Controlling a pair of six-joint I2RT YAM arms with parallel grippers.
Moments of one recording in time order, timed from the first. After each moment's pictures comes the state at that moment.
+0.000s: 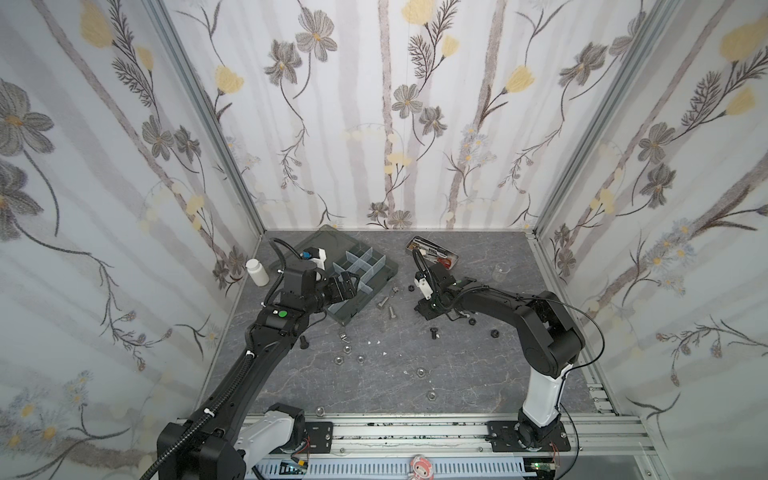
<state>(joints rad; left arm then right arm) -0.27 1.08 0.89 -0.34 0.22 -0.53 0.60 1.90 1.24 -0.47 -0.03 0.09</state>
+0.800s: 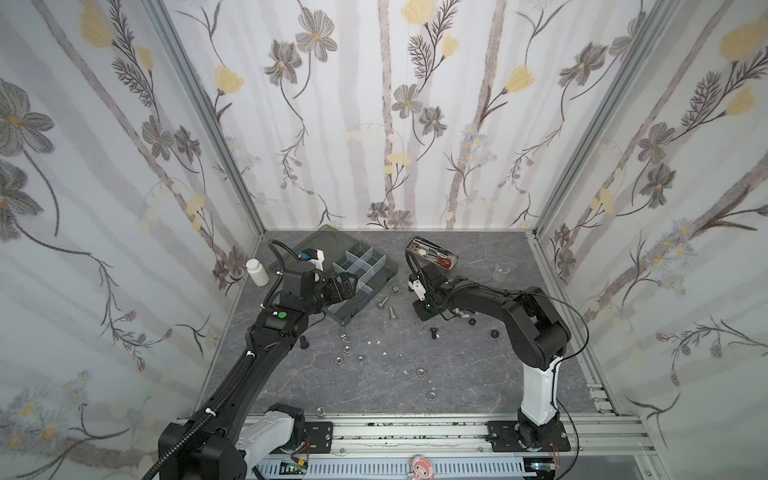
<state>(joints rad) -0.26 1.08 0.87 -0.32 0.20 -0.55 0.61 1.98 1.29 -0.48 -0.05 0.07</state>
